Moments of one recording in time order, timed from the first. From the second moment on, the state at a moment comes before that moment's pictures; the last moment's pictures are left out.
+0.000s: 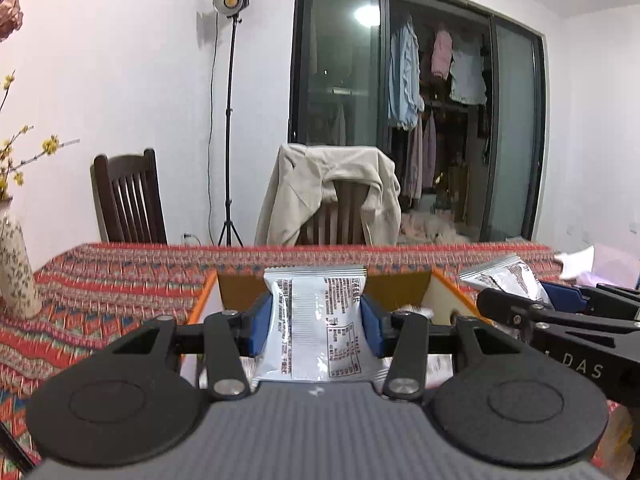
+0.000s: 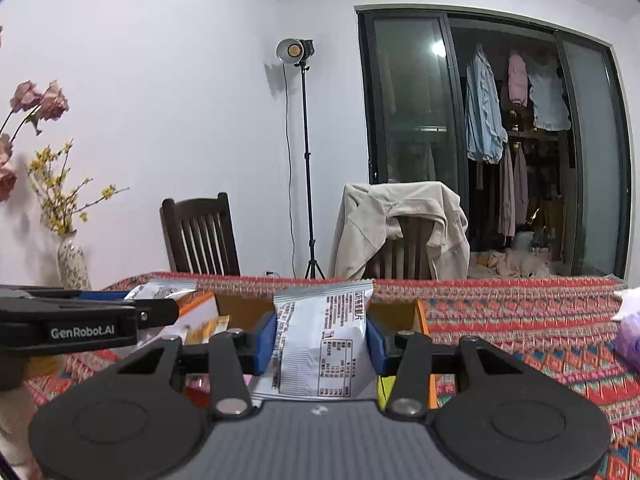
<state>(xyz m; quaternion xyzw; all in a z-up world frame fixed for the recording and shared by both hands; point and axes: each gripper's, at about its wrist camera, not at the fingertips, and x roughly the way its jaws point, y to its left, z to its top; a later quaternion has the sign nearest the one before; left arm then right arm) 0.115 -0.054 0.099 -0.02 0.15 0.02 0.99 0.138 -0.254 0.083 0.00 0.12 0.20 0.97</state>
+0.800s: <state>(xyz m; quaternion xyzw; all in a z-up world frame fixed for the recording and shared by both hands) 0.205 -0.009 0.073 -0.05 0.16 0.06 0.98 0.228 -0.220 0.061 0.01 0.14 0.18 0.97</state>
